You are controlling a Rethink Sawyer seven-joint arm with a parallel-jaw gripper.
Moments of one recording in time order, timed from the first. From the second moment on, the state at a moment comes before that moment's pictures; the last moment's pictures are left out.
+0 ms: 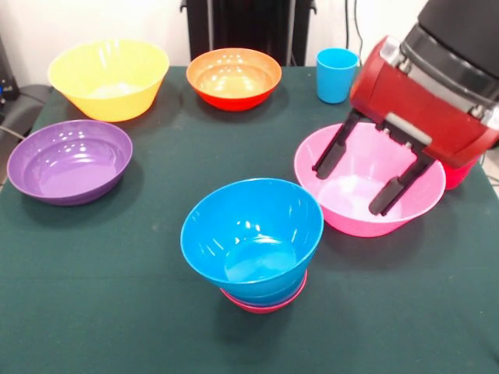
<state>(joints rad) 0.13 -0.01 -0.94 0.49 0.55 1.11 2.08</state>
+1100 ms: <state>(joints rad) 0.10 0.08 -0.95 0.48 0.55 1.08 2.08</state>
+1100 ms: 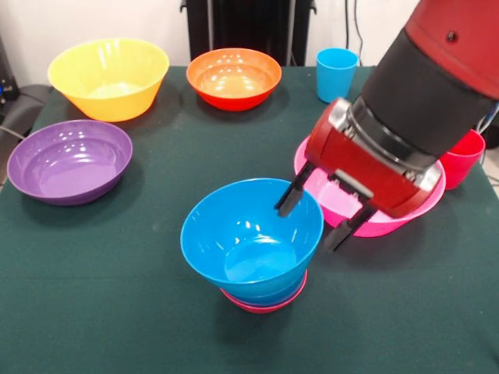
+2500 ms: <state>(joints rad) 0.09 0.20 -0.99 0.44 0.57 1.05 2.14</state>
